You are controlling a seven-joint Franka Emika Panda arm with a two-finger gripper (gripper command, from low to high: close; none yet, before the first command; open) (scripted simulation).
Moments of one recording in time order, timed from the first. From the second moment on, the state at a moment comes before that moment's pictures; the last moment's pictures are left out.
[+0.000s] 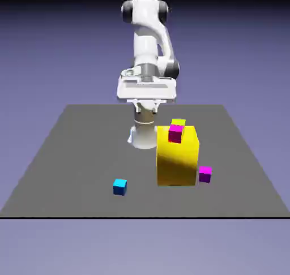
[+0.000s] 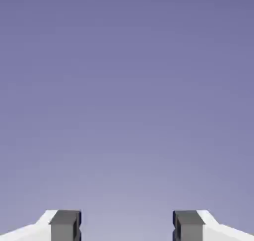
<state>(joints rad) 0.00 -0.53 -0.01 -2.79 0.05 3.00 0.77</state>
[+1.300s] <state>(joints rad) -0.17 0.11 -0.16 -2.47 0.88 2.17 1.31</state>
